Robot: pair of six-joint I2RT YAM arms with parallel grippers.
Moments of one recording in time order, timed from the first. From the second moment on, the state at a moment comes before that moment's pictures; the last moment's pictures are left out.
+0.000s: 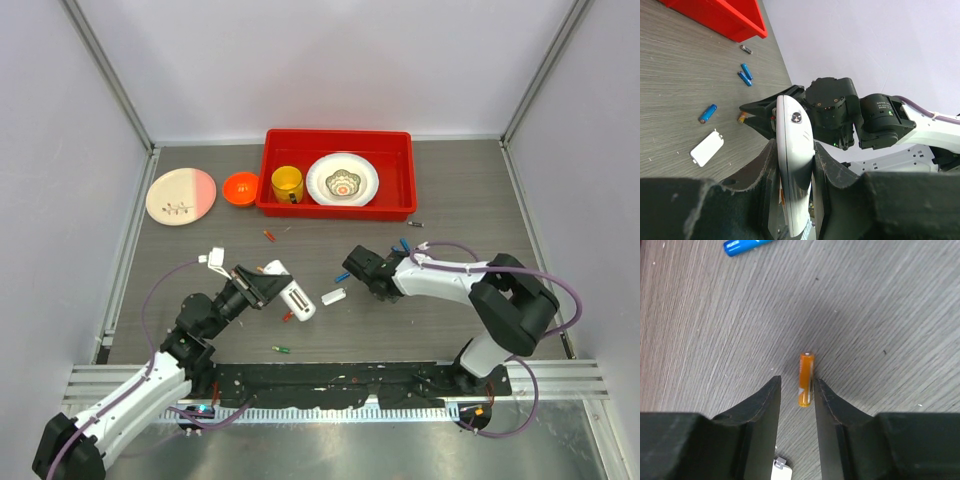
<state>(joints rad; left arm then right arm) -0.60 0.48 0.05 0.50 0.16 -1.12 0.85 1.59 0.83 -0.61 0.62 1.93</state>
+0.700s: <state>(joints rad) -0.60 0.58 0.05 0.54 0.21 -1.10 0.82 1.39 0.73 -0.33 0.38 0.54</state>
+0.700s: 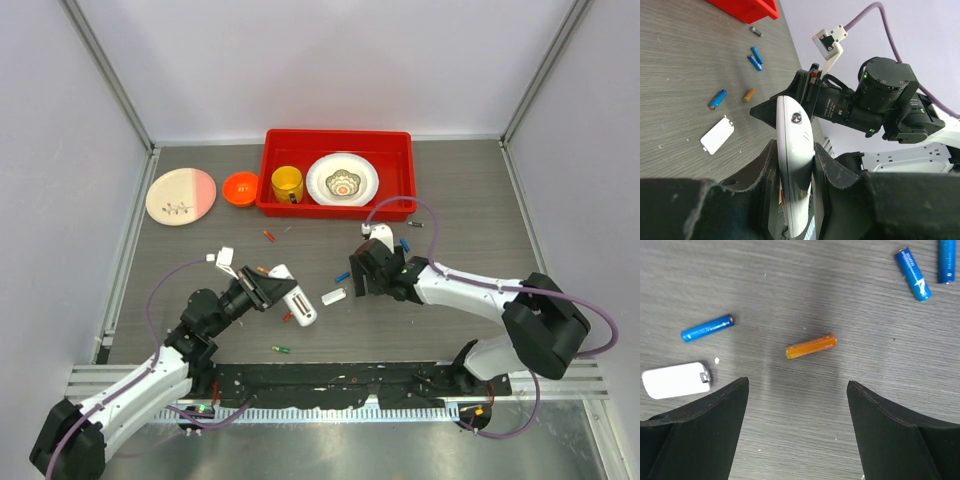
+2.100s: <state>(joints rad) -0.60 0.64 0.05 0.56 0.24 -1.09 0.64 1.52 0.77 -0.26 0.13 0.28</state>
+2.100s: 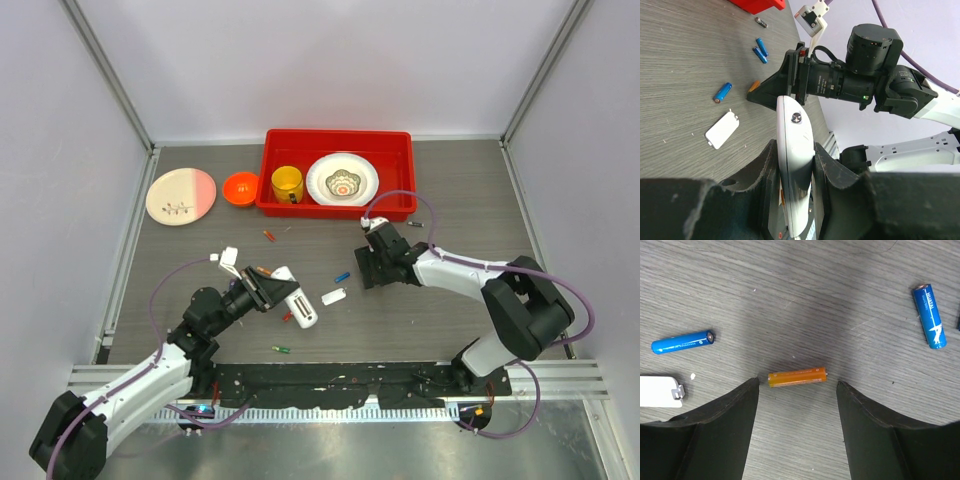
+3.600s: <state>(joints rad) -0.60 0.63 0.05 0.57 0.22 -1.09 0.68 1.35 0.61 -0.20 0.27 0.89</state>
